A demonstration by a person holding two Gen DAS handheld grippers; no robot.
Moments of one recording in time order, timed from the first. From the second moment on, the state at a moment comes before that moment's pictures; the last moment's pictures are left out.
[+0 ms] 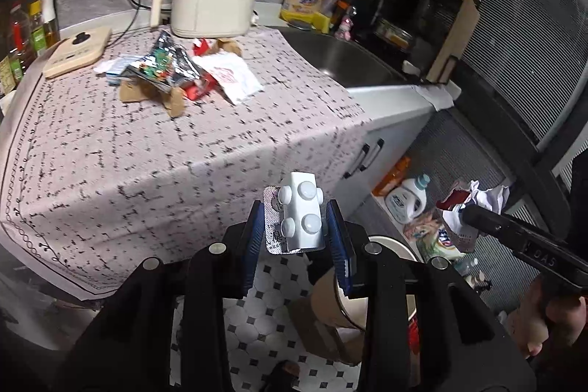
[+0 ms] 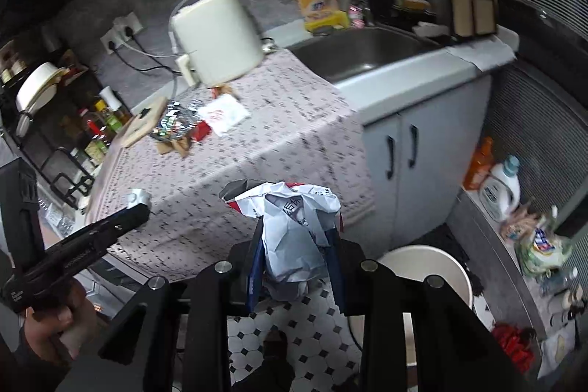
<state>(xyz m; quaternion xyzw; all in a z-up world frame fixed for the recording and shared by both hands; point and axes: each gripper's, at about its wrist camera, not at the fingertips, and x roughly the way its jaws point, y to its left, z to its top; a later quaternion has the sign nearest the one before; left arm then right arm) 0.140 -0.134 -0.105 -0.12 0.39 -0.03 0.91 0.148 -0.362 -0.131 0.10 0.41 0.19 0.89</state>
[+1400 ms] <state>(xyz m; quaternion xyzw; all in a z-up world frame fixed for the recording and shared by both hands) 0.197 -0.350 -0.155 -0.01 0.48 -0.26 0.84 0.046 -0.570 -0.176 0.21 0.42 -0.09 0.88</state>
